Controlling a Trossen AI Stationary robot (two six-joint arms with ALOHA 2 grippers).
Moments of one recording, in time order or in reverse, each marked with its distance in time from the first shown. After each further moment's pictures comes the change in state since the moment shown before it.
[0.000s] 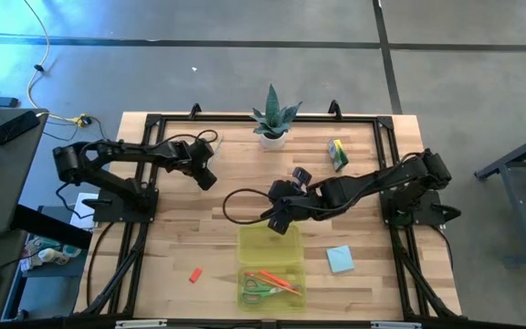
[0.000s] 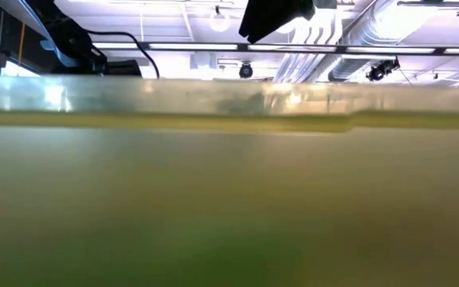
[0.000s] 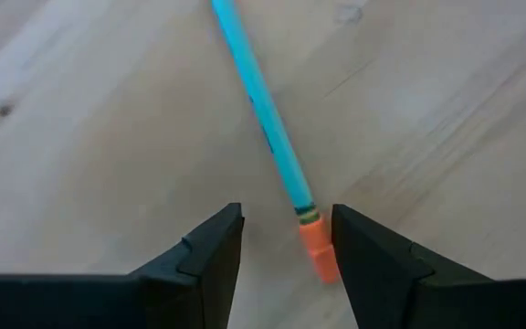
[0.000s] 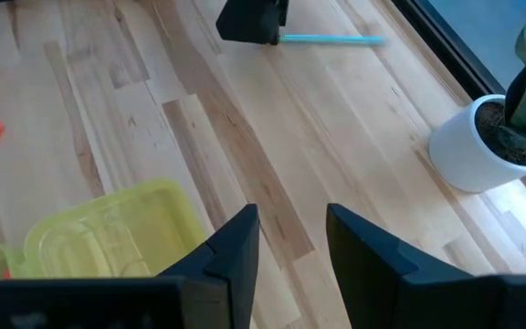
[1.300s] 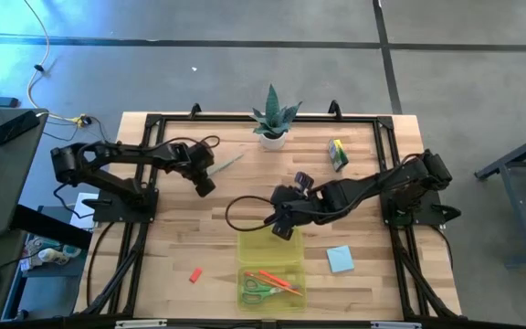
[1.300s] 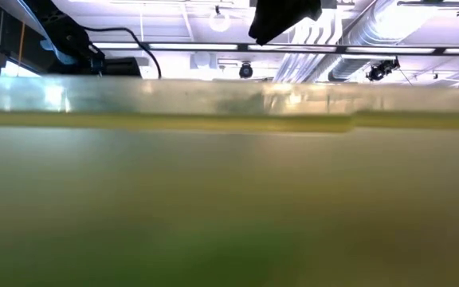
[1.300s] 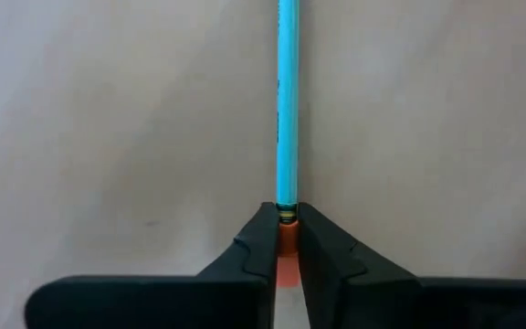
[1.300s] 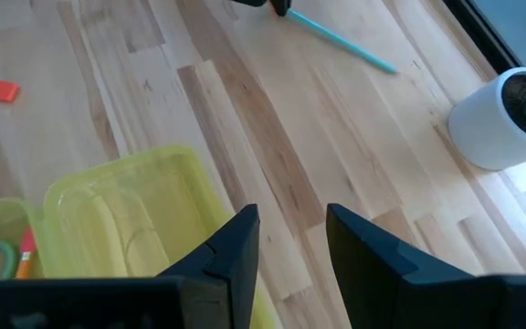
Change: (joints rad) left arm -0.038 -0.031 -0.006 -0.007 0.122 0.124; right arm 0.025 0.001 0.000 -0.056 -0.053 0.026
